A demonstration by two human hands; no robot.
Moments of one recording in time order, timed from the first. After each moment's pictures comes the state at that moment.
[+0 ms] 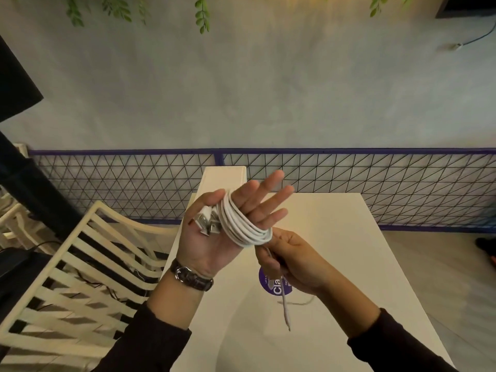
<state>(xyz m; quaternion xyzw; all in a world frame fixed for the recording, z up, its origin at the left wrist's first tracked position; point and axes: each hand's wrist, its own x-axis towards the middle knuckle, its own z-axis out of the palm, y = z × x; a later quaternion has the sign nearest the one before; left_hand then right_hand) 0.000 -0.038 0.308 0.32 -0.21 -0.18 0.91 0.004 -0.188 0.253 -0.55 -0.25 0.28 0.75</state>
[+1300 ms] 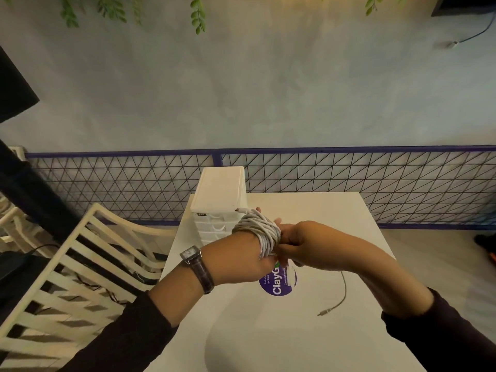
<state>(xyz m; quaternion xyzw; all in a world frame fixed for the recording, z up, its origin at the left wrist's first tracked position) 0.009 -0.056 0.285 0.93 -0.26 -0.17 0.21 0.015 -0.220 0.307 -0.91 -0.25 0.21 0.25</state>
